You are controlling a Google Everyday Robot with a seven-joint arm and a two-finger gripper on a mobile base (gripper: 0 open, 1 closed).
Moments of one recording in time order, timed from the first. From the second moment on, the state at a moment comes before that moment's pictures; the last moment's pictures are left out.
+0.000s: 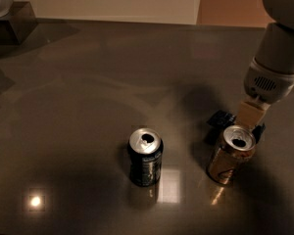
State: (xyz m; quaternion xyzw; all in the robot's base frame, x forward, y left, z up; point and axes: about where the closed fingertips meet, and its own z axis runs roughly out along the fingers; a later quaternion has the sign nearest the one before) arm 0.451 -0.233 0.865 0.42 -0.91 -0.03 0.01
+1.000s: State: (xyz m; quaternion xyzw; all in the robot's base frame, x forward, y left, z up) arm 0.412 -0.235 0.864 0.45 -0.89 -0.05 0.01
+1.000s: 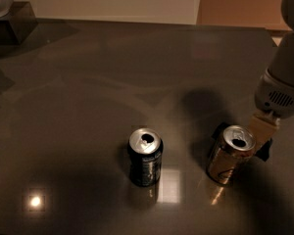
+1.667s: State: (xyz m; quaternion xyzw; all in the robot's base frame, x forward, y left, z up) arm 0.410 -0.237 0.860 0.46 -0.89 -0.05 0.00
